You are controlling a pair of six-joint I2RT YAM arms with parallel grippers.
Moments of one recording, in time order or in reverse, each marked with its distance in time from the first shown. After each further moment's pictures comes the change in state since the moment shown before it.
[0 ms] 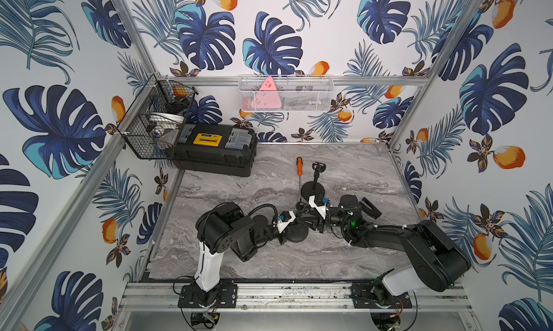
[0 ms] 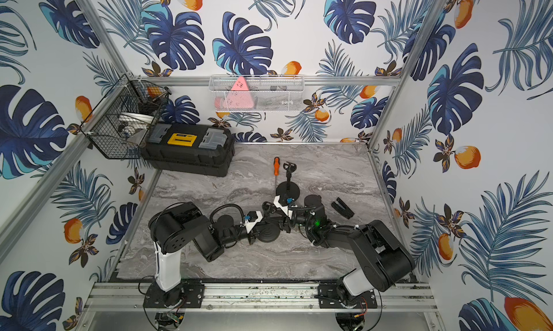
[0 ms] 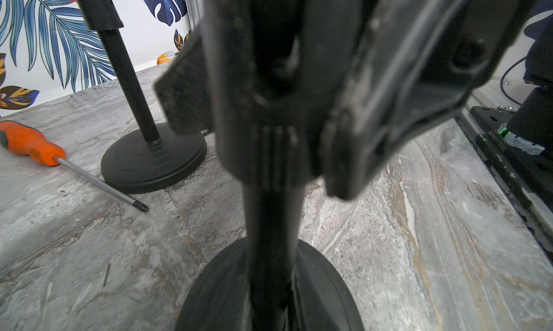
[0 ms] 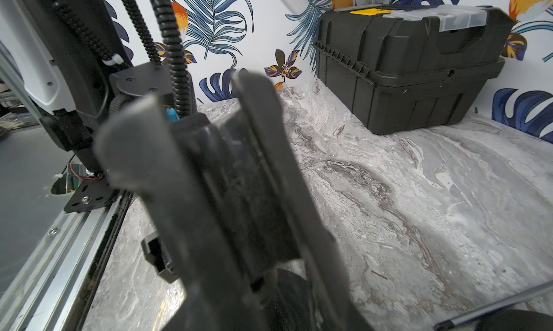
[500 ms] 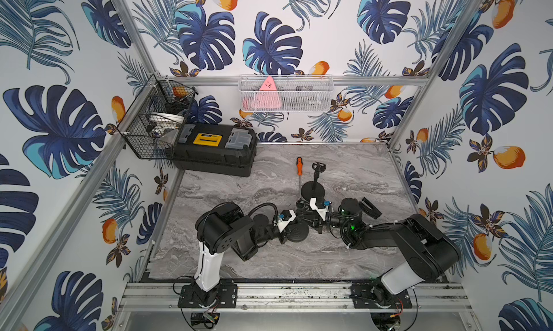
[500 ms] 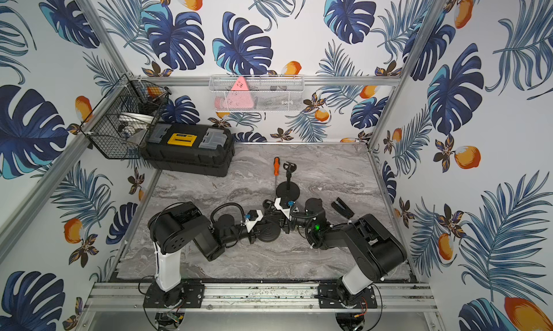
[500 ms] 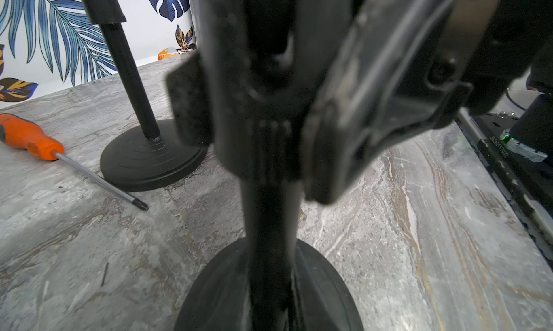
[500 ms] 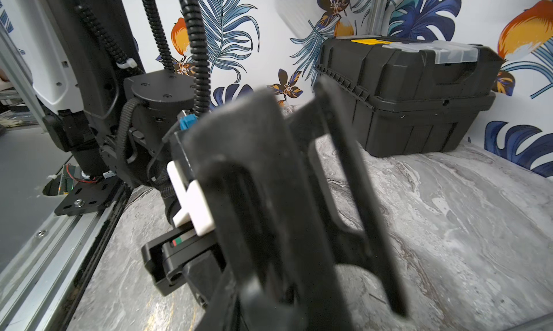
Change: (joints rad) left arm -0.001 -0.008 0.005 -0.021 -0.008 -0.008; right arm 0.015 0.083 -0.060 0.250 0.008 0.013
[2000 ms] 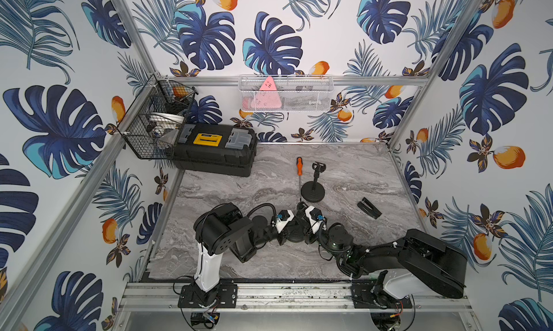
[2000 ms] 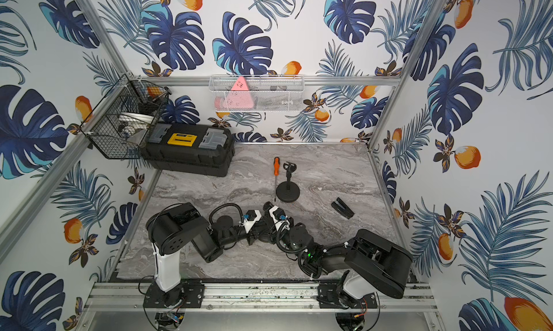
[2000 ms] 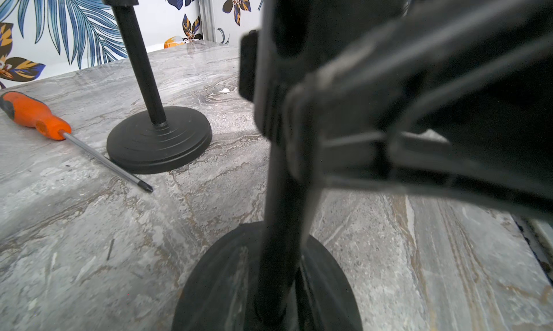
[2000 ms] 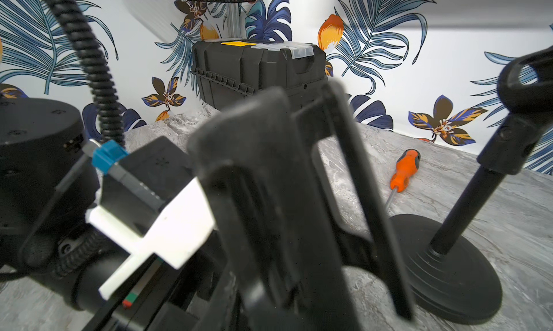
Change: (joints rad) left arm 0.003 -0.018 -0.025 0.005 -0.027 -0.055; right arm 0.451 -0.112 -0.129 0.052 1.078 0.140
